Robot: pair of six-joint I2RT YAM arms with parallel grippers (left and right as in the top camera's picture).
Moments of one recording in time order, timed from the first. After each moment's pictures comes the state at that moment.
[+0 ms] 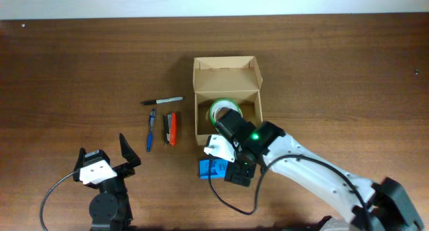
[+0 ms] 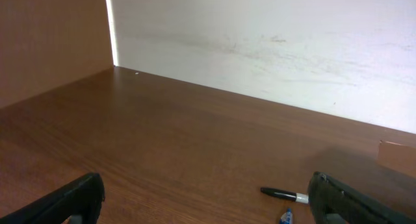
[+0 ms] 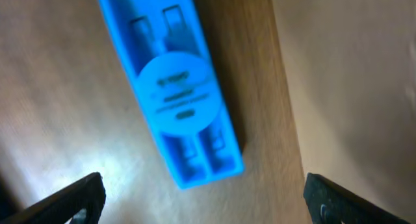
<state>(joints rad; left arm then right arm) -0.05 0.01 0.01 -0.05 -0.39 -0.13 0.77 1.57 1.07 -0.91 -0.04 -0.53</state>
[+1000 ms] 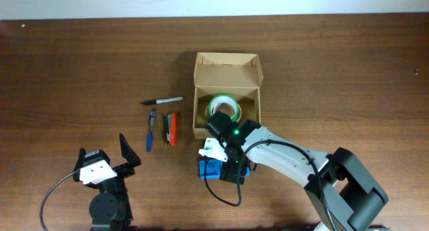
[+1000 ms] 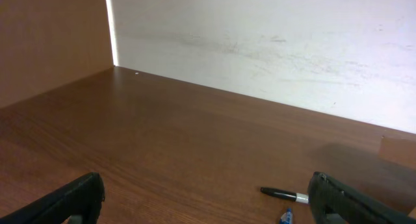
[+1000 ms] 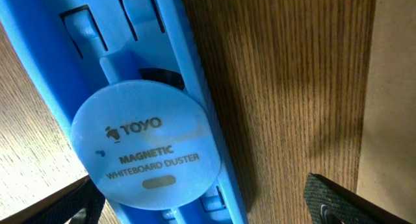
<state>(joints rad) -0.05 0.01 0.01 -0.05 -0.39 -0.13 0.77 1.79 1.07 -0.80 -0.02 -0.56</state>
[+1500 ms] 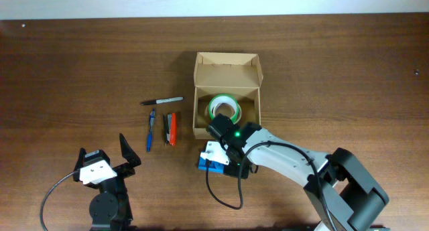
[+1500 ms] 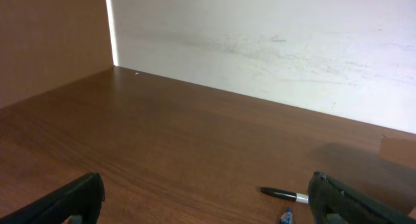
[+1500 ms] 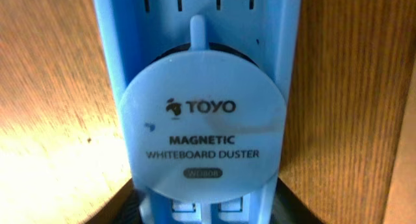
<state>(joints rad) -0.05 0.01 0.01 -0.05 -0.39 -0.13 0.77 1.78 1.03 -0.79 -0.05 -0.57</state>
